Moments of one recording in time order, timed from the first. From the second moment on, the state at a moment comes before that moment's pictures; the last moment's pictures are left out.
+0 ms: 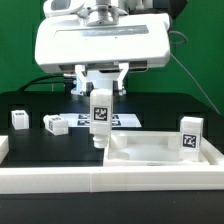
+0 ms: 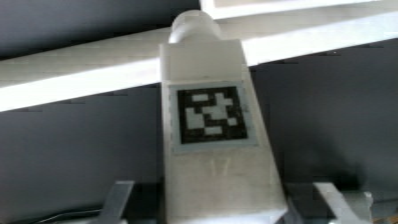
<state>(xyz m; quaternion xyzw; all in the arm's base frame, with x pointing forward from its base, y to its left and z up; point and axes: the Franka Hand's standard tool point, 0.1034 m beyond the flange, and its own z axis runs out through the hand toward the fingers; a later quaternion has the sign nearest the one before) 0.616 -0.034 0.130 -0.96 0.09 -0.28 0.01</state>
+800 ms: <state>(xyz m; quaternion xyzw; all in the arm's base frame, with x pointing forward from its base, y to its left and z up) 0.615 -0.011 0.120 -0.96 0.09 -0.28 0.02</state>
